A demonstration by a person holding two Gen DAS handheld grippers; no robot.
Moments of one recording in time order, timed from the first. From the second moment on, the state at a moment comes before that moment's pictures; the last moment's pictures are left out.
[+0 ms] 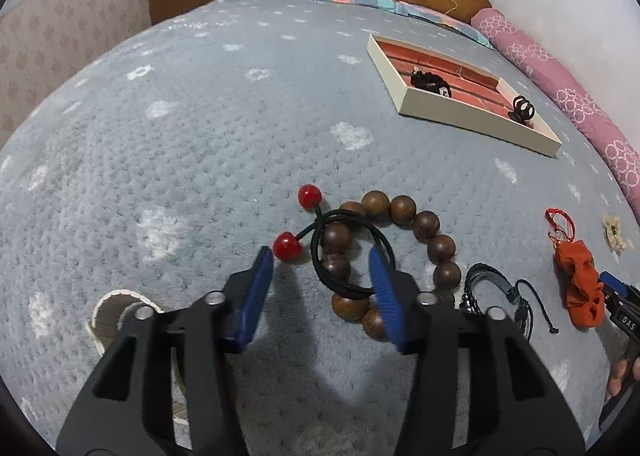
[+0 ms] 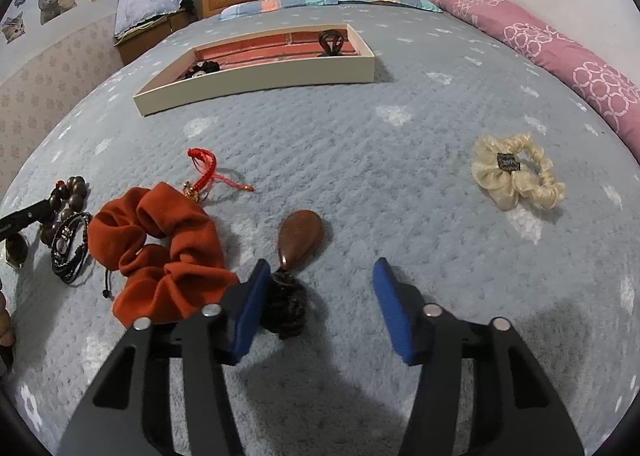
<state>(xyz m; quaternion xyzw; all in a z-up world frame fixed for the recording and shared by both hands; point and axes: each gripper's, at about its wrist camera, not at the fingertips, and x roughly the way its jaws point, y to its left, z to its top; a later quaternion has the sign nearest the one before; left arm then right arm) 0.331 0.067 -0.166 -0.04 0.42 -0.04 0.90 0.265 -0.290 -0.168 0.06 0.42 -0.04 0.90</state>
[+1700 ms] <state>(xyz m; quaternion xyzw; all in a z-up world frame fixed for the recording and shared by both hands) 0.333 0.087 -0.116 -0.09 0.38 -0.07 0.92 0.266 -0.291 -0.164 0.08 0.41 0.00 0.91</state>
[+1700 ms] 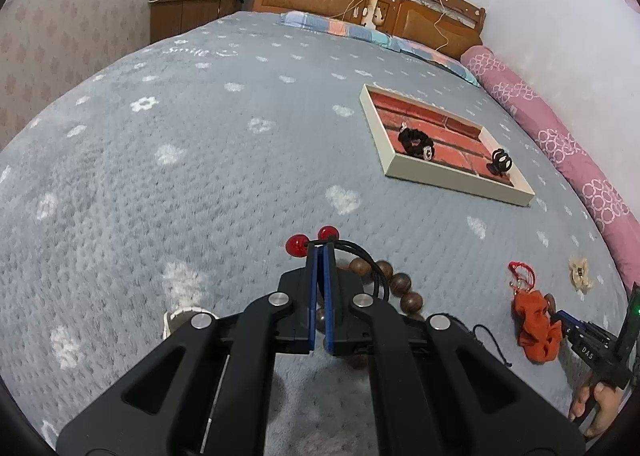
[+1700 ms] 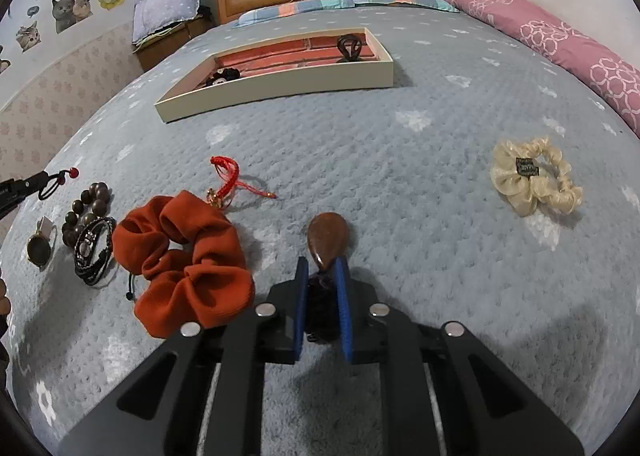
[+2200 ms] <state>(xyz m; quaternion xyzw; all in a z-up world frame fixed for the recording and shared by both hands) 0.342 0.074 -0.093 -0.08 0.37 -0.08 0.92 0.280 -0.304 -0.134 0.06 0.39 -0.01 0.92</state>
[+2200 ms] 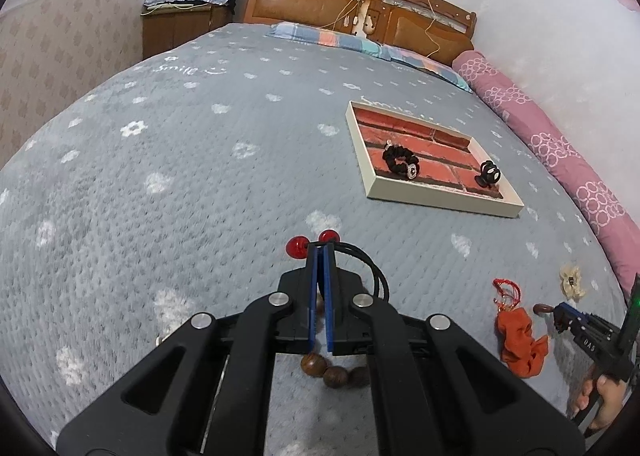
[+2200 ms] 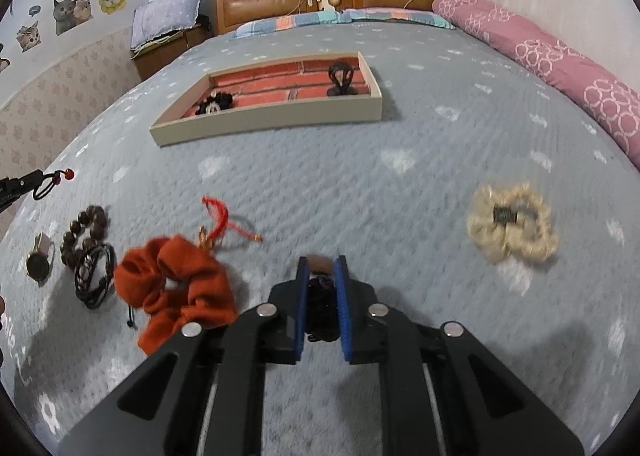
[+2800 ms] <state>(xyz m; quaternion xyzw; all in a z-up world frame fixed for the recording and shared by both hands) 0.417 0.021 -0.073 -0.06 0.37 -0.09 0.92 0.380 -0.319 -0.075 0.05 0.36 -0.01 0.93</state>
